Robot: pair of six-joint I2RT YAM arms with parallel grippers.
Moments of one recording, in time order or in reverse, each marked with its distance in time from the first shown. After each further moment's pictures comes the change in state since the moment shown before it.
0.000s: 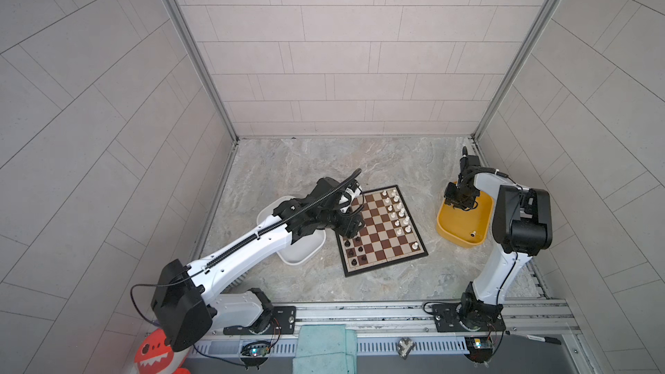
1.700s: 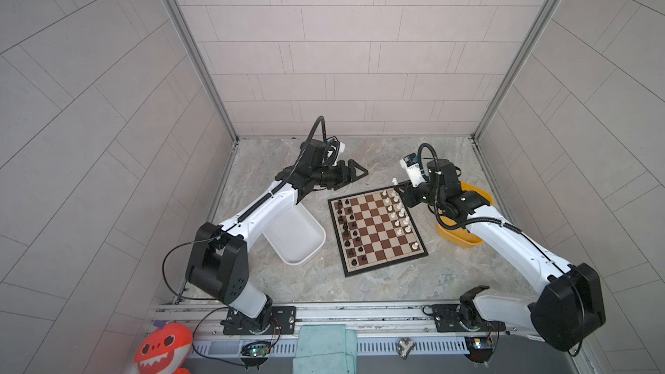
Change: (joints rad) left arm 0.341 0.296 0.192 0.372 0.488 -0.512; right arm 0.599 -0.620 -0.290 0.392 -0.240 -0.336
